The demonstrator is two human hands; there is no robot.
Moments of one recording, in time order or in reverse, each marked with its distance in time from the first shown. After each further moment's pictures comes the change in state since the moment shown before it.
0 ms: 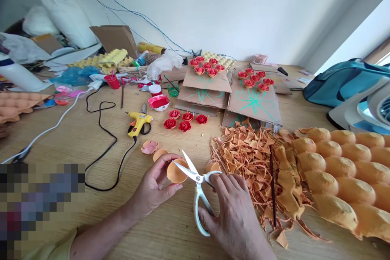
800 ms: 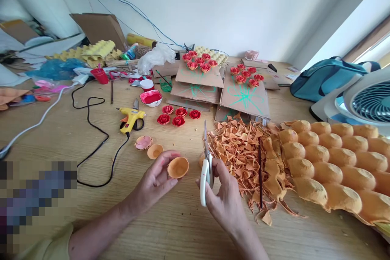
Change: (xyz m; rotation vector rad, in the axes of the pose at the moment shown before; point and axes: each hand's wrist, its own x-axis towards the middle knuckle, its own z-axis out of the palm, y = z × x) left_hand -0.007 0.004 0.008 -0.135 -0.112 -0.112; right_hand 0.004 -0.006 0.001 0.509 0.081 0.358
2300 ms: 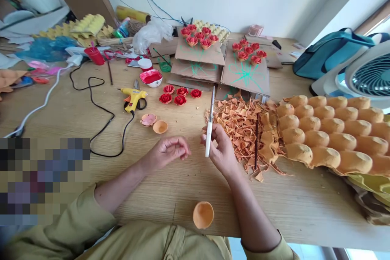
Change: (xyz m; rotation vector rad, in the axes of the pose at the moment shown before) left_hand 0.006 0.007 -0.001 0.067 -0.256 -0.085; right_hand 0.017 0.008 0.008 0.339 0.022 0.014
